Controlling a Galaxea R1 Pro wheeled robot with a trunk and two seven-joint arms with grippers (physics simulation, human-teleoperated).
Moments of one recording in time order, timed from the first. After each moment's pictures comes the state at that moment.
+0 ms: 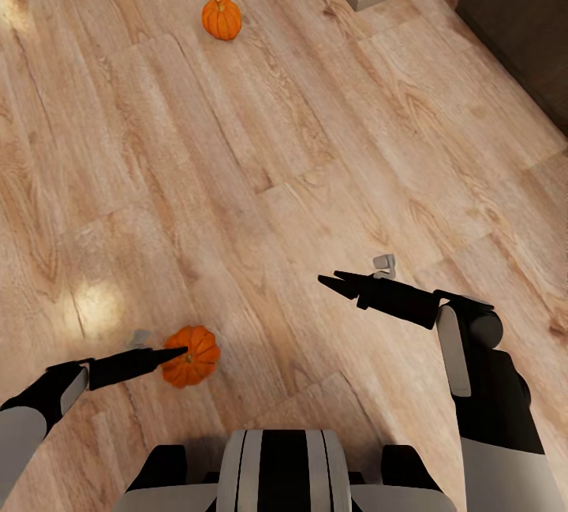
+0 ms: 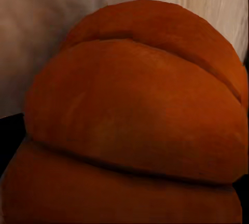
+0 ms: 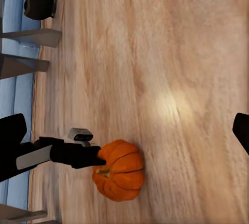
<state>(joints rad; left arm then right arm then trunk) -0.81 0.37 0.03 -0.30 0.23 0.28 -1.27 -0.60 0.00 -0.15 -1.62 -0.22 0.96 0.97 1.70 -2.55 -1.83</state>
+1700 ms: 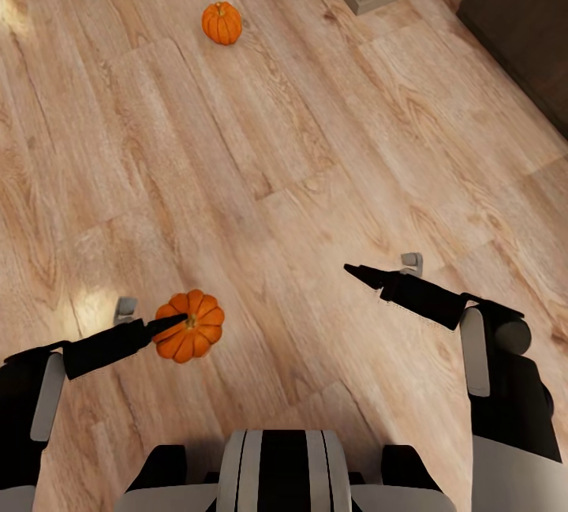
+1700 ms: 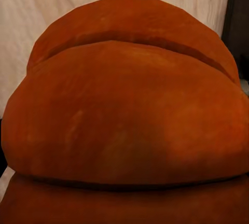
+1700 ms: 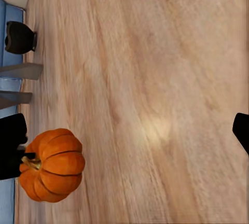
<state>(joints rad) -0.45 0.17 0.38 -1.45 0.22 1.02 -1.12 -0.60 0.00 -0.29 -1.62 -0.22 0.96 0.97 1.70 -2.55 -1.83</state>
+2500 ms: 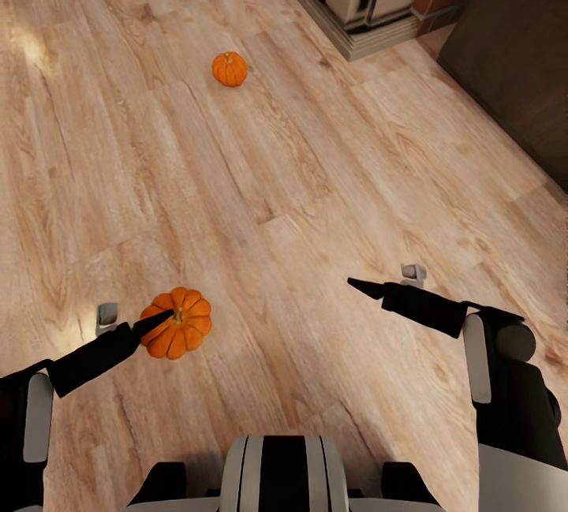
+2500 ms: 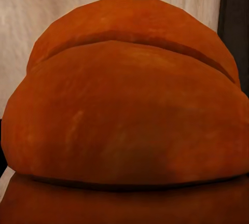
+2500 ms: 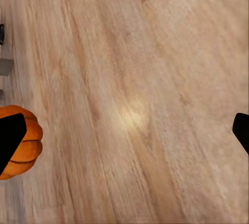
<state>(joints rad) -0.41 0.05 0.57 -1.53 0.24 1.04 -1.04 -0.58 -0.01 -0.30 -1.61 -0.14 1.04 0.90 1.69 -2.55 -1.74</state>
